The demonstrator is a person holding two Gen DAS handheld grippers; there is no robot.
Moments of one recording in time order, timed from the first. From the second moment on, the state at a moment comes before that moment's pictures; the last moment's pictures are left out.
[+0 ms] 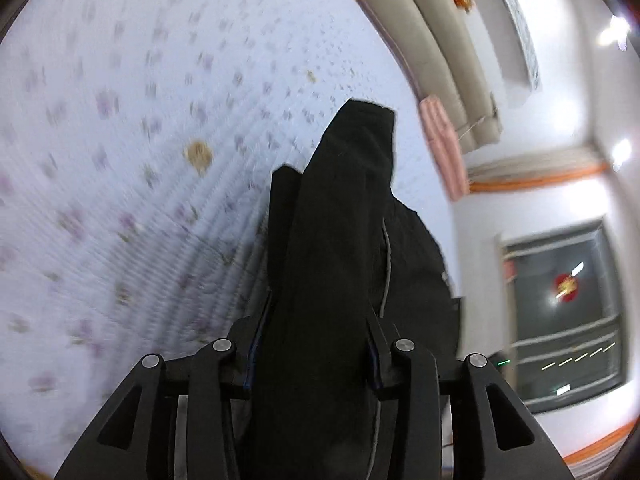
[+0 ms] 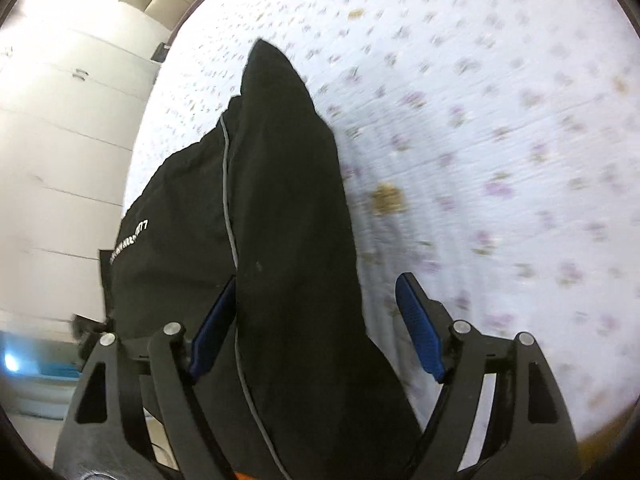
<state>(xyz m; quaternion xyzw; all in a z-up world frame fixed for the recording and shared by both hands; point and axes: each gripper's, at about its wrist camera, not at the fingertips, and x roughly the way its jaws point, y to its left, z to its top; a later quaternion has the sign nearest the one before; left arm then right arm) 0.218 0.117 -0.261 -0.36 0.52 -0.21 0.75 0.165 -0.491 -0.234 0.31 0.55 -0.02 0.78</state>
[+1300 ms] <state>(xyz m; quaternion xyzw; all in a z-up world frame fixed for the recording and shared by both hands) 0.097 -0.046 -0.087 0.03 0.46 -0.11 0.88 0.071 -0.328 -0.089 0.15 0.51 -0.10 0.84</state>
